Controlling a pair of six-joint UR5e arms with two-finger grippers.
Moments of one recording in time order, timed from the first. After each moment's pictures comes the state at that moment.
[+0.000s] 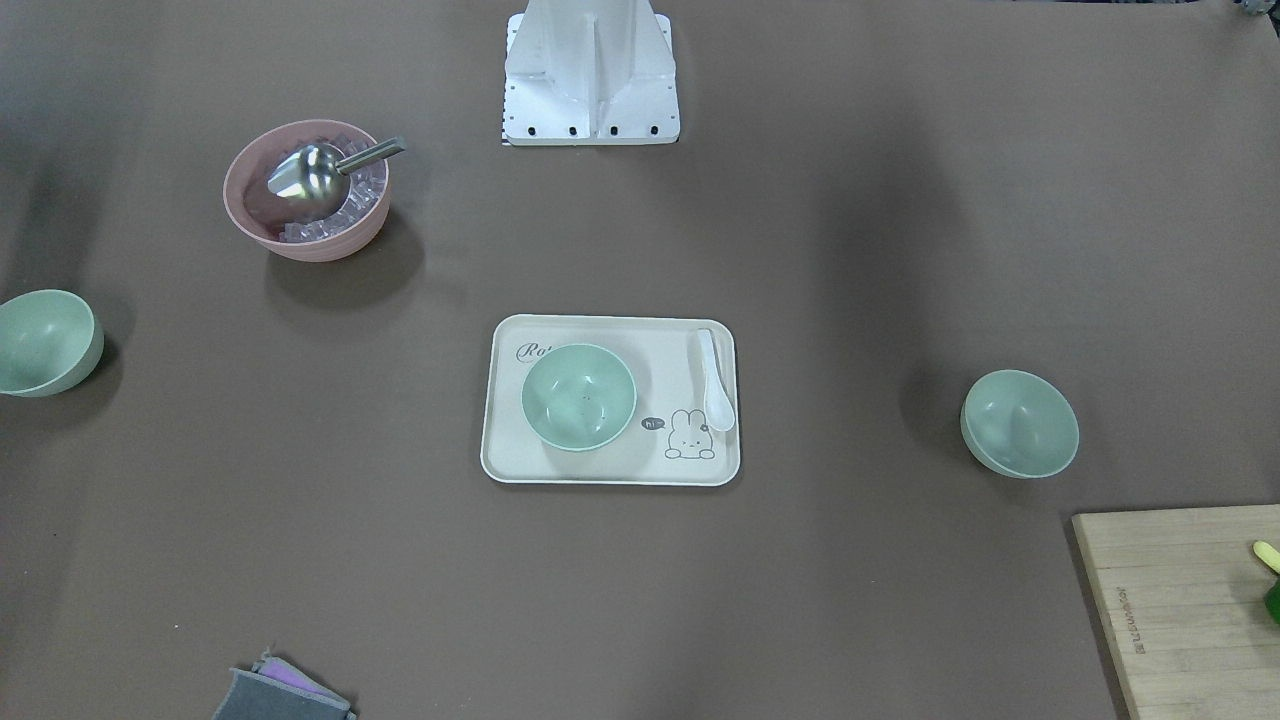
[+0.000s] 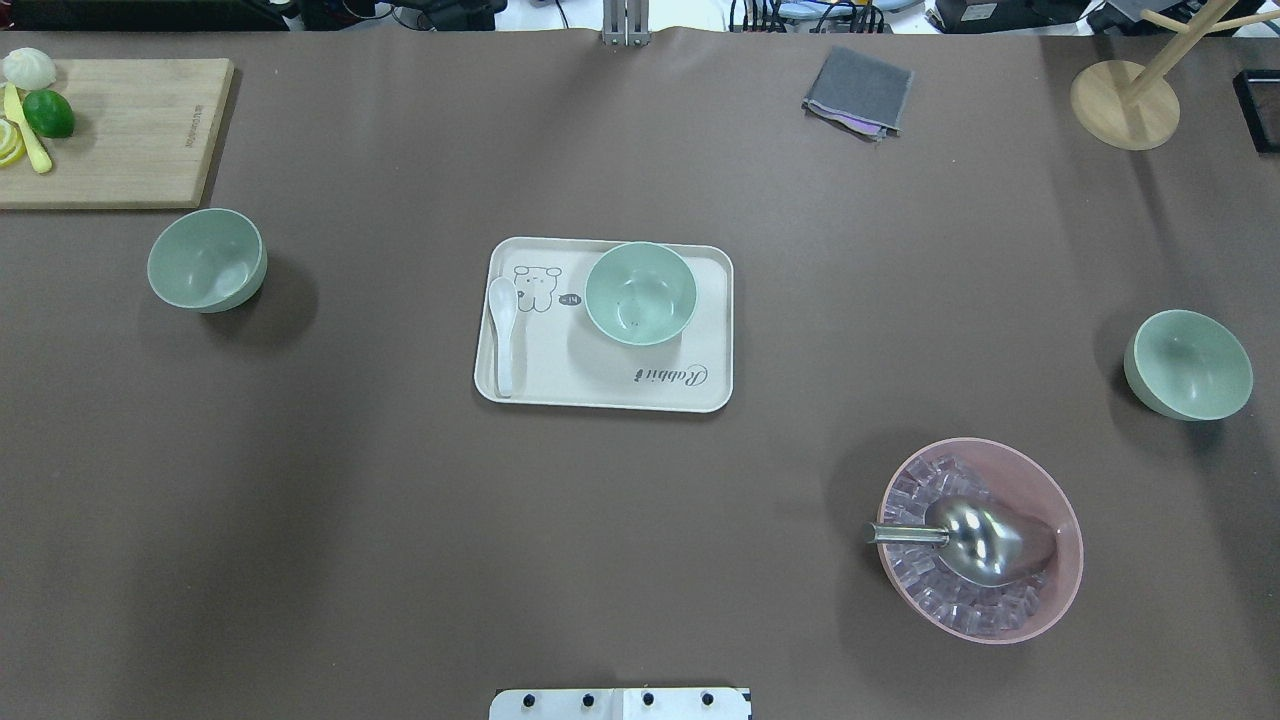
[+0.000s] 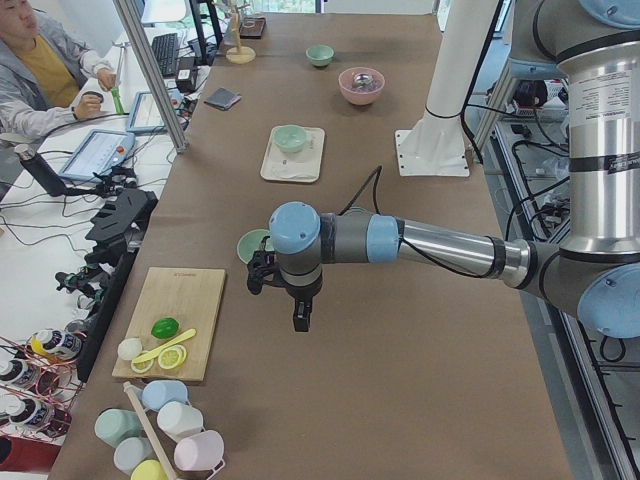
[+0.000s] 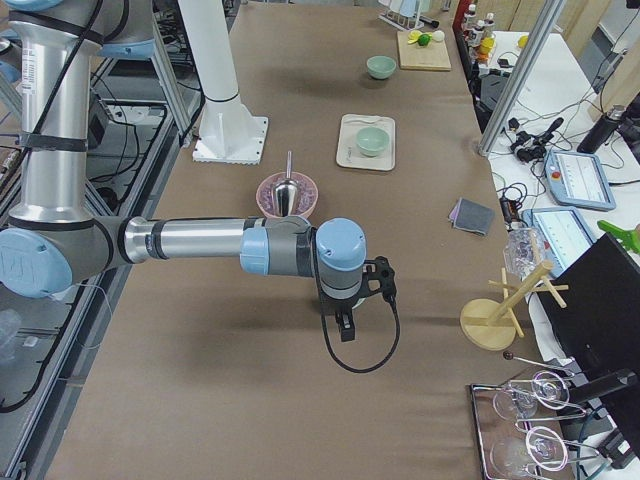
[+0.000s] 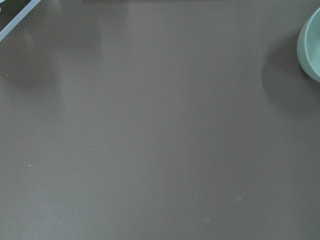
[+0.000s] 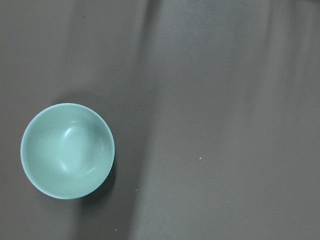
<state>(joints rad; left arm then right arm) -1.59 -1.44 -1.89 -1.37 -2.41 0.09 1.63 -1.70 1.78 -1.62 2.43 -0.25</state>
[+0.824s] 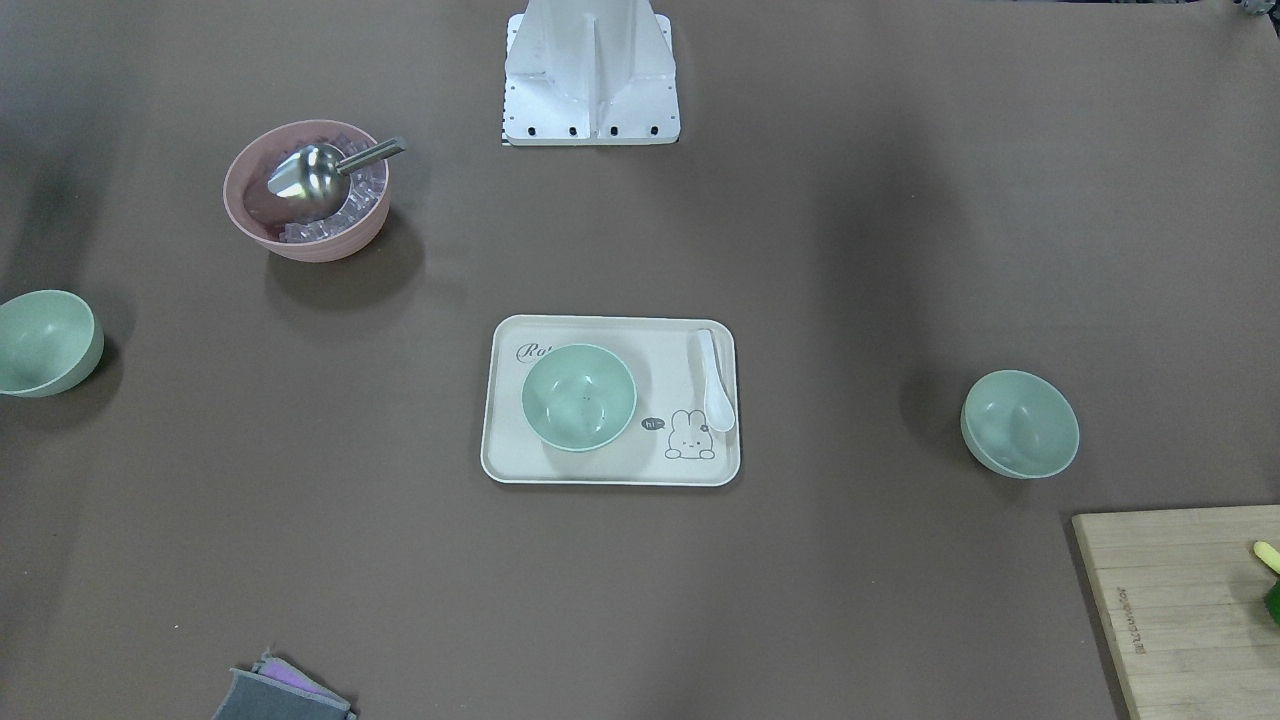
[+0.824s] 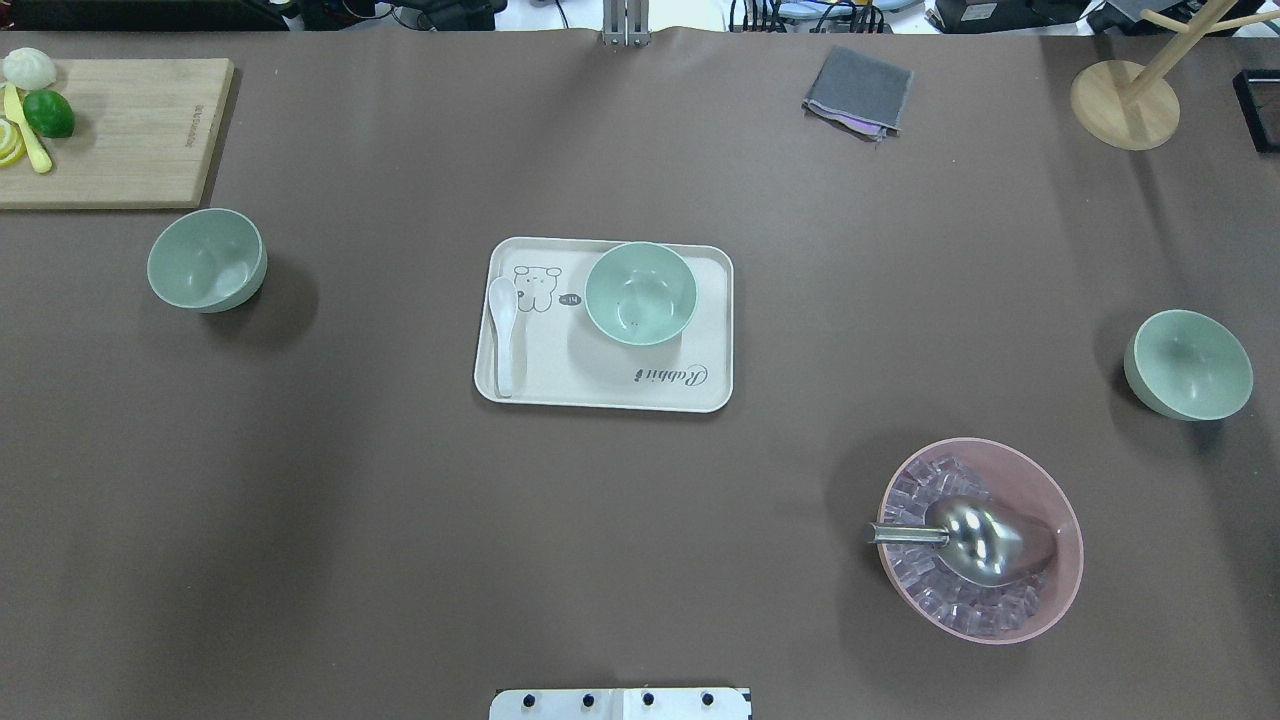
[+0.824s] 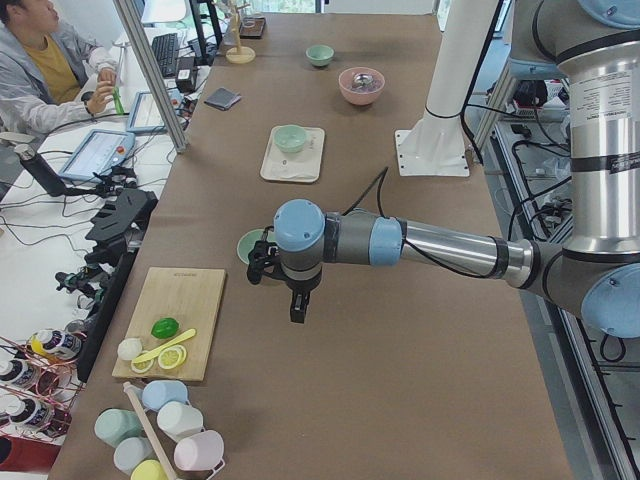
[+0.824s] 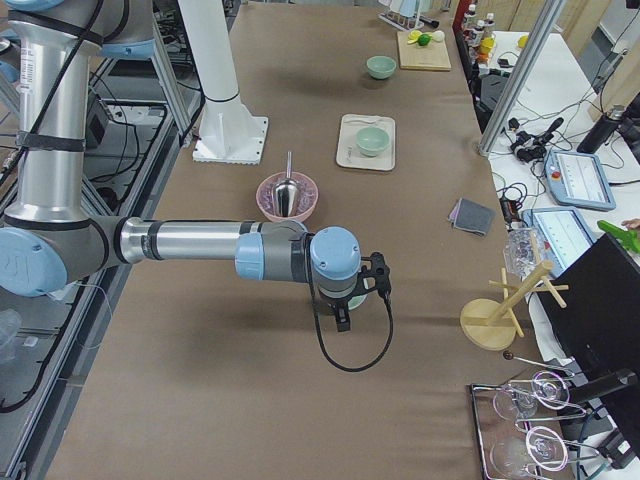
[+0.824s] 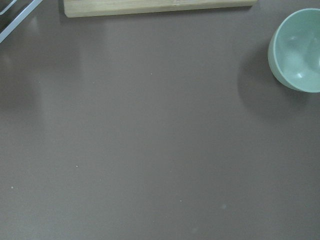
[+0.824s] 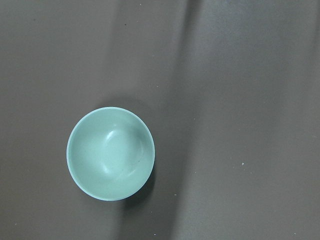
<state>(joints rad) -1.58 -1.42 -1.89 -1.45 -2.47 0.09 1.63 -1.72 1.77 -1.61 2.53 -0.25</state>
